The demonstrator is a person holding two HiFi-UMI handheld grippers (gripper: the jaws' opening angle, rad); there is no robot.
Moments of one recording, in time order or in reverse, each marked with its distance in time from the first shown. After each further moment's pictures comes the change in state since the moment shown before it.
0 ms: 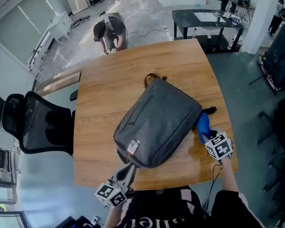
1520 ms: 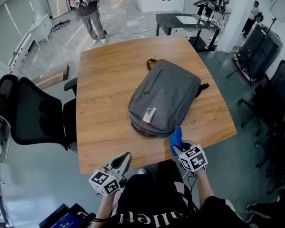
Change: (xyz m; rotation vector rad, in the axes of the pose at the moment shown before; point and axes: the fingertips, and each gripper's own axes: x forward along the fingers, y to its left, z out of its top) left arm -0.165 0.076 -0.041 0.031 -0.017 -0.266; right arm -0.028 0.337 -0.010 0.139 -0.040 0.021
